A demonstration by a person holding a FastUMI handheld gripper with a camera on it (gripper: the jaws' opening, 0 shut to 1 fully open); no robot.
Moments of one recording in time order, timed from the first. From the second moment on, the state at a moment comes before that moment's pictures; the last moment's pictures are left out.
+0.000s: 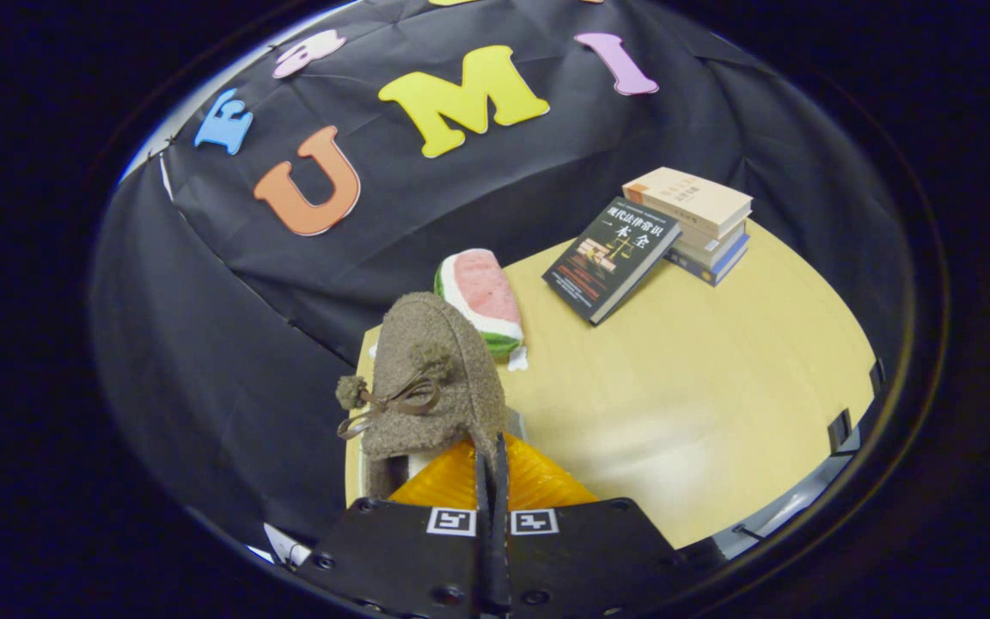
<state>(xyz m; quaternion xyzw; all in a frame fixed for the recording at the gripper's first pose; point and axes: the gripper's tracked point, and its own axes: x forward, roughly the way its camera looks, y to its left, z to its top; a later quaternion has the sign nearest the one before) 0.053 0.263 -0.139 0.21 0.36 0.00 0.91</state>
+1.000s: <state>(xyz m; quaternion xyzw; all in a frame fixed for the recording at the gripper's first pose) 0.061 0.322 -0.242 0.05 0.38 -0.12 0.91</state>
